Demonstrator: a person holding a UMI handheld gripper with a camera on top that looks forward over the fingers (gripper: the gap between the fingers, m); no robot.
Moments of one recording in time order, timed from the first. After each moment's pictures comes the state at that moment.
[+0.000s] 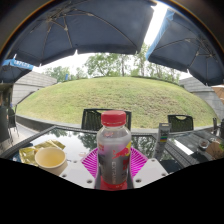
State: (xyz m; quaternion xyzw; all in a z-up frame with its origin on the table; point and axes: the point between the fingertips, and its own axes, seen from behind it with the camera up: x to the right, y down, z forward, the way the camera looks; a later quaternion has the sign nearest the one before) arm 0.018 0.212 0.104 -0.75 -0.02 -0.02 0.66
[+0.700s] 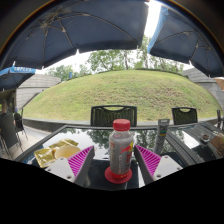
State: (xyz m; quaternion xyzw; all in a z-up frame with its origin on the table) arm 0.006 0.159 0.117 -0.77 -0.03 0.03 0.64
